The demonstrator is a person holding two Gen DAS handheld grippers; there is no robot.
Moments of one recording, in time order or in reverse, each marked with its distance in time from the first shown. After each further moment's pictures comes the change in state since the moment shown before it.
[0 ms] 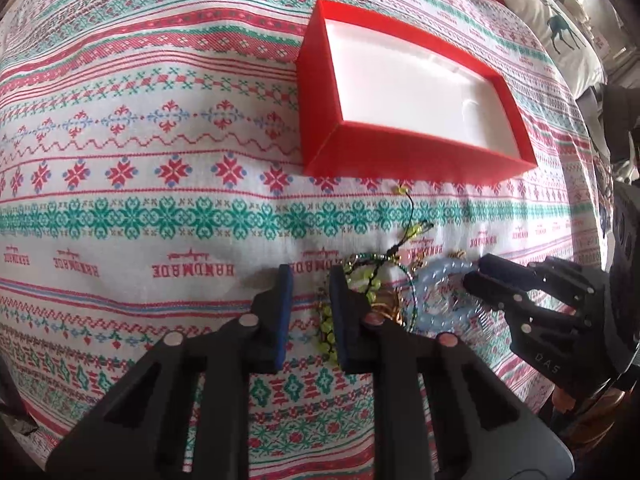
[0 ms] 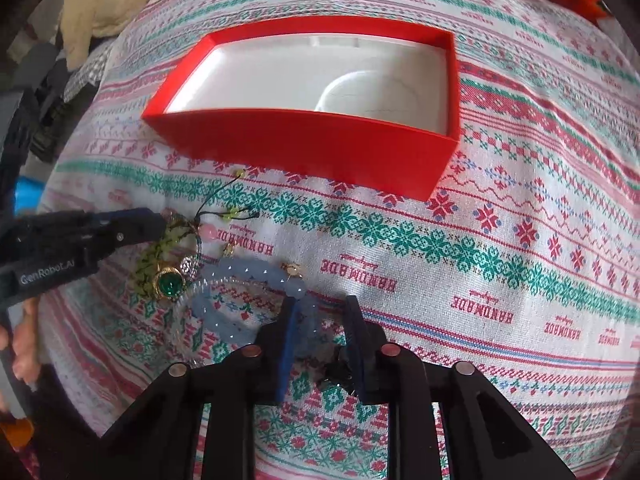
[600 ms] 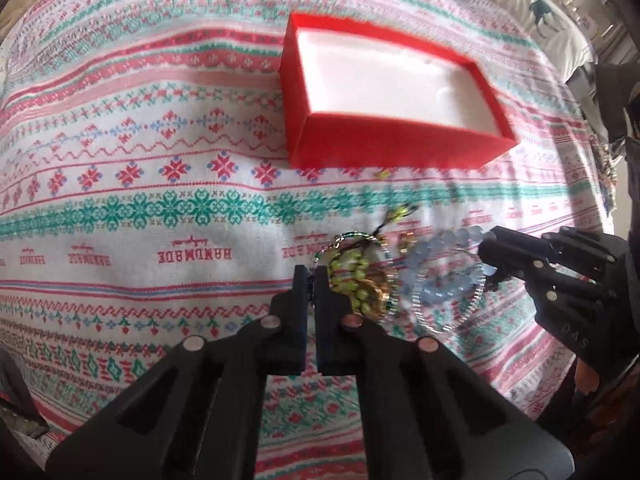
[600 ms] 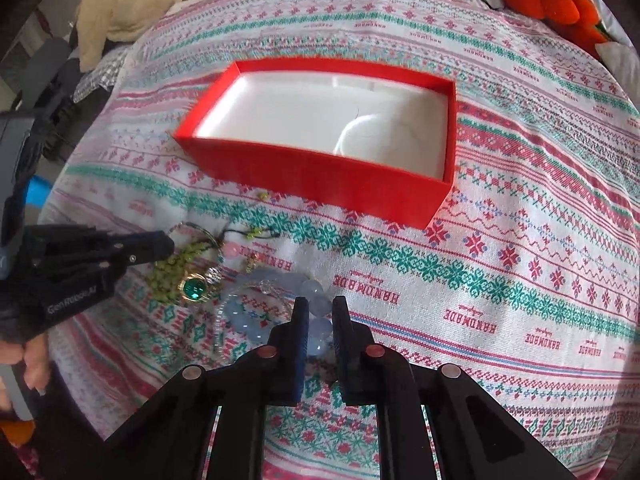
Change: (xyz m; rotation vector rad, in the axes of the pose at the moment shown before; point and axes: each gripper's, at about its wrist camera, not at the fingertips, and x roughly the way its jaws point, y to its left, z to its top) left arm -0.022 -0.014 -0.025 0.066 -0.068 0.015; right arm -0.024 0.022 -0.003 -0.017 -0.091 0.011
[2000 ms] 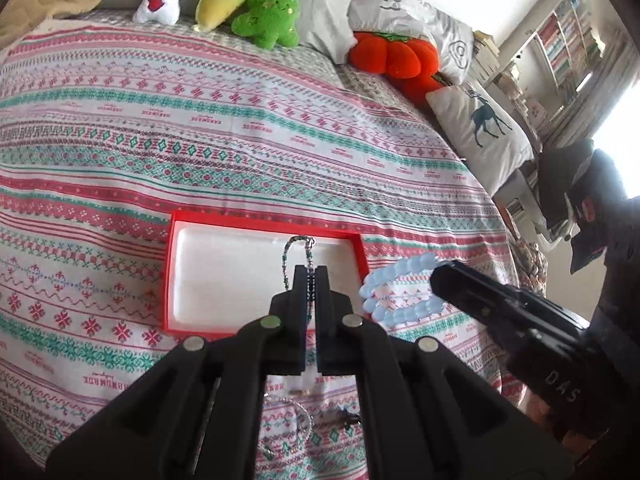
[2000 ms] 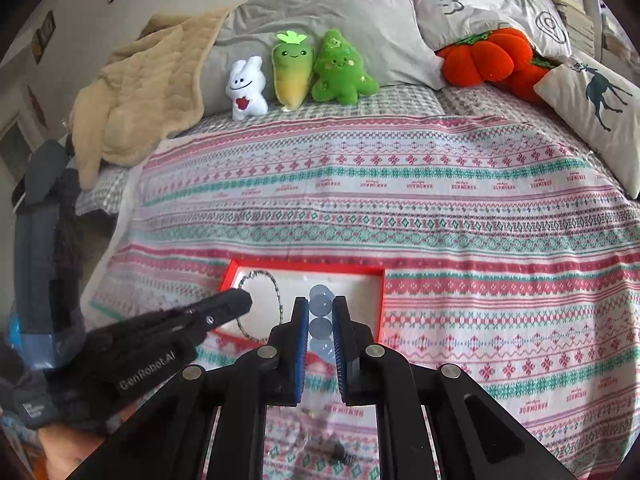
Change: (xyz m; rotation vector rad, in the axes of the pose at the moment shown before) left arm -0.046 -0.039 0.078 -0.100 -0.317 -0.229; right arm -0.106 -0.042 0.061 0.170 -0.344 -0.008
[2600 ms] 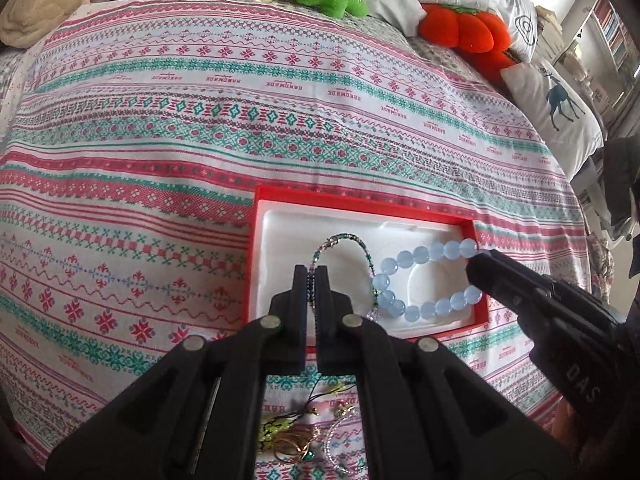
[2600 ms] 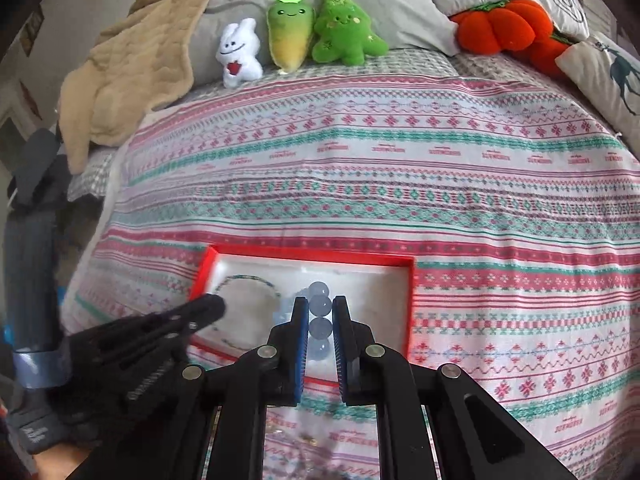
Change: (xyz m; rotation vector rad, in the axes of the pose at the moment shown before) left arm 0.032 0.028 -0.005 -0.006 0.077 0.259; right arm 0.073 -0.001 0.000 -0.002 0.104 0.005
